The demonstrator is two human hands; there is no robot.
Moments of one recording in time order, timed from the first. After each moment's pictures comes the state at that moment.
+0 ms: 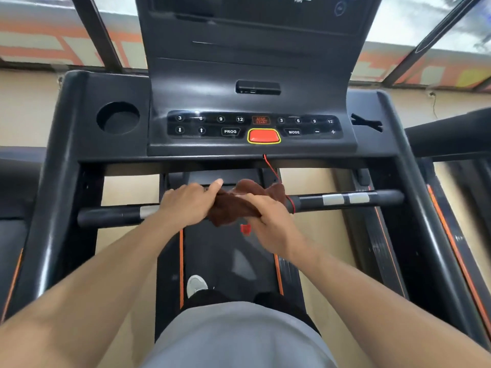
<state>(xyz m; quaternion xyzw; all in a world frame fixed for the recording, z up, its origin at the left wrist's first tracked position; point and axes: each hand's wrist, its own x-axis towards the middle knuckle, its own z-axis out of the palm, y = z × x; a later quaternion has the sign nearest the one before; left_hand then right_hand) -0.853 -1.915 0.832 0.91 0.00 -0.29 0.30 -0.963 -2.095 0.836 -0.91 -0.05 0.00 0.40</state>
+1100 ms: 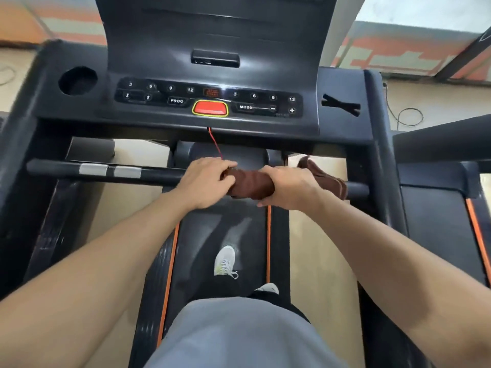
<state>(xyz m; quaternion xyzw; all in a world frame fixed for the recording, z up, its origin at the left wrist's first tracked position) -0.925 -2.068 0.822 0.94 -0.18 -0.19 0.20 -0.956 -2.294 0.816 -0.98 -0.09 0.19 0.04</state>
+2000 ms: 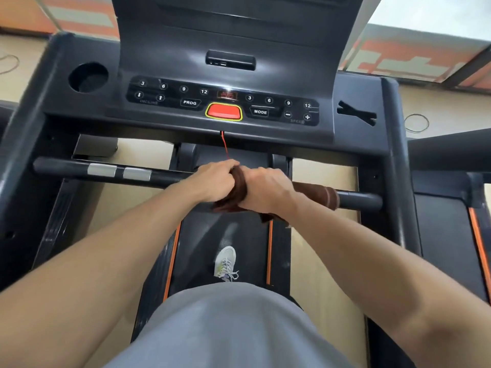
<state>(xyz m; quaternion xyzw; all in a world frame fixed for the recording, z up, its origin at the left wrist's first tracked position) -0.902 -2.065 0.835 0.91 -0.09 -0.33 0.23 -0.936 -2.223 0.809 -0.97 -0.16 0.15 0.05</state>
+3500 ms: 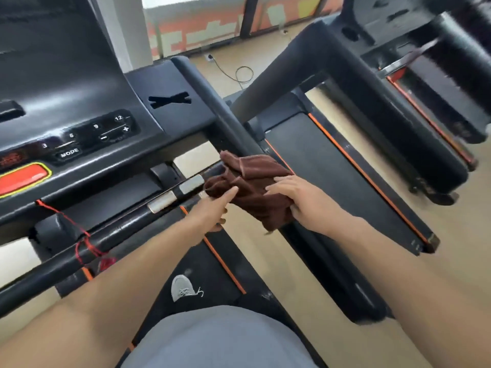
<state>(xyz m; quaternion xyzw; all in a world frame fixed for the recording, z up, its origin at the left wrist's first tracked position) -0.997 -2.248 0.827 0.73 -0.10 -0.55 0.40 -1.173 -2.411 0.888 -0.96 0.16 0.03 0.21</state>
